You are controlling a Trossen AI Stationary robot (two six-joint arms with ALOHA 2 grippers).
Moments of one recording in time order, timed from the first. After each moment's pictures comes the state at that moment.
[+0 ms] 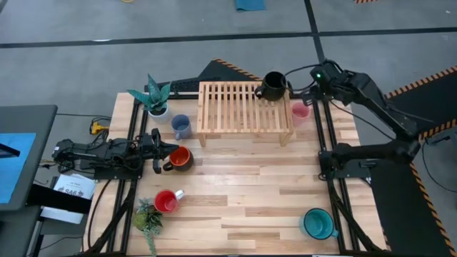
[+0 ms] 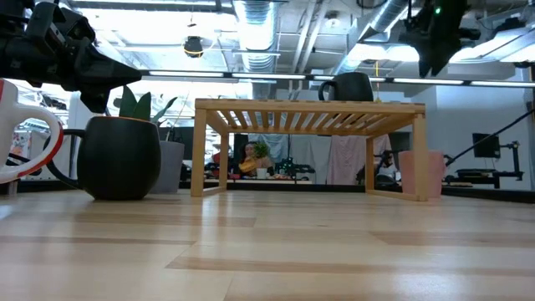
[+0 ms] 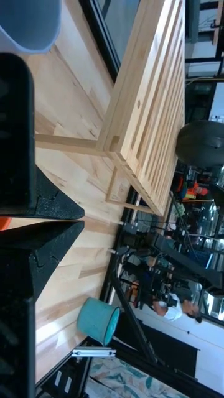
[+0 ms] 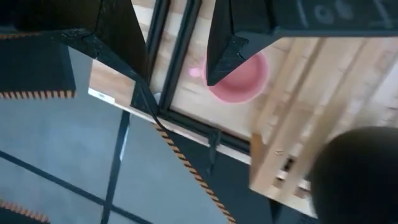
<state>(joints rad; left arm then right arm) -0.12 0.01 0.01 0.08 -0.35 -0.21 -0.77 1.12 1.34 -1.24 0.47 0.28</state>
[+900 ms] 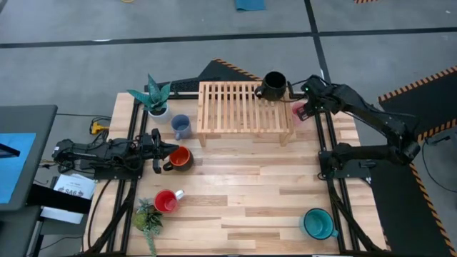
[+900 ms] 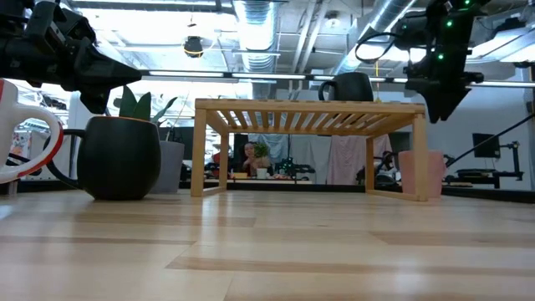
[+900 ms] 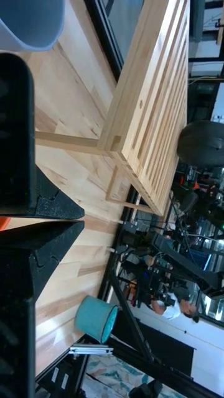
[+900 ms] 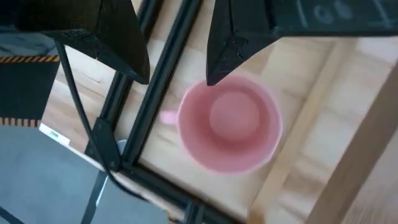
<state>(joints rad) -0.12 0.01 0.01 0.08 -0.35 -0.23 -0.83 1.11 0.99 -1.07 0.37 0.24</state>
